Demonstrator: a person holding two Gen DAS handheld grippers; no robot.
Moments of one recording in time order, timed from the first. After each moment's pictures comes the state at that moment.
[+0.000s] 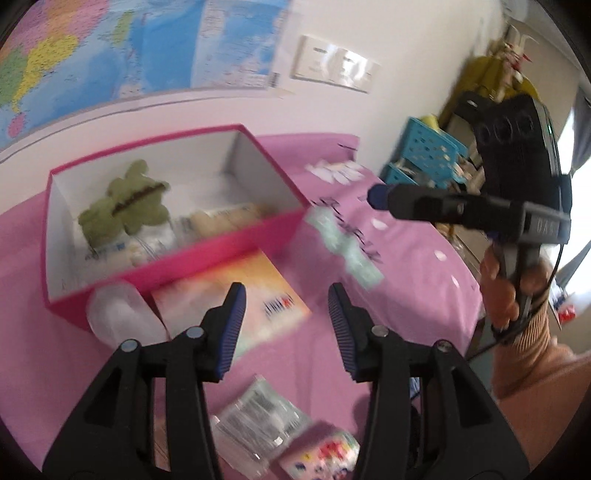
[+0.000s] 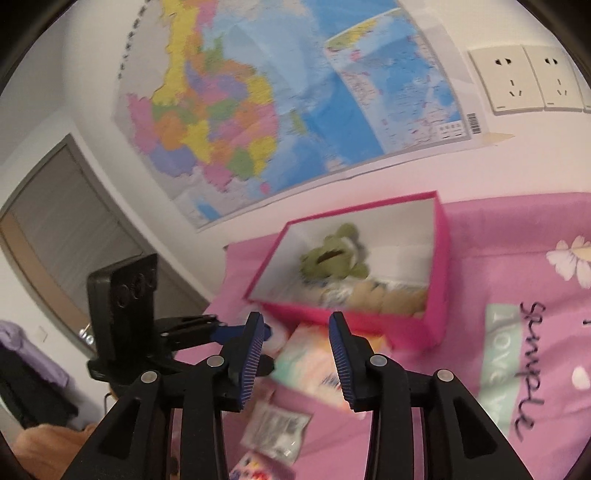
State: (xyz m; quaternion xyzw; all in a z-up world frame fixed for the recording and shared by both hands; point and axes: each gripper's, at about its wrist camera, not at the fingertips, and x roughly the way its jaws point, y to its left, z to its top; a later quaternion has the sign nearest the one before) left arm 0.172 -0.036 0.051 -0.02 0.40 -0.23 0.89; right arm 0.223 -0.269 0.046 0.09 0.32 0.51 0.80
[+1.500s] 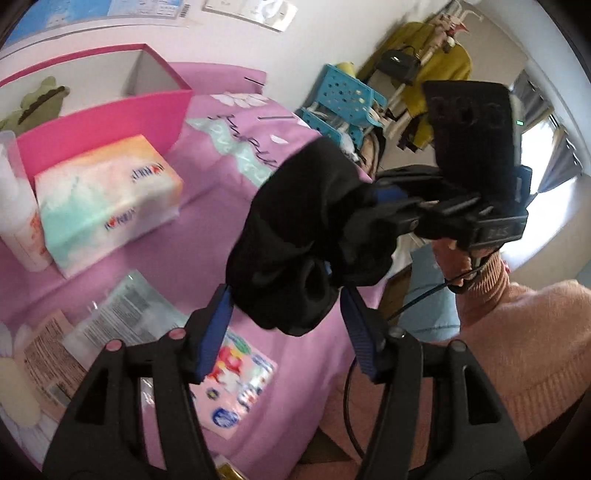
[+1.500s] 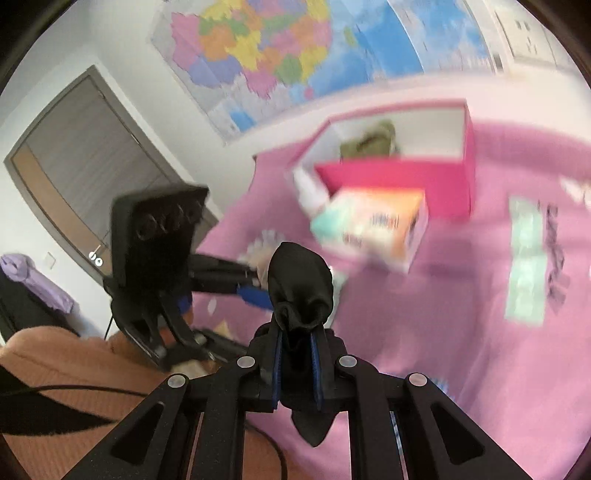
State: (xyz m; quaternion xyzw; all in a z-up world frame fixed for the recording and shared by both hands) left arm 0.108 -0.064 -0.004 -0.06 0.45 -0.37 0.81; right arm 0.119 -0.286 -0.013 -0.01 0.37 0.54 0.76
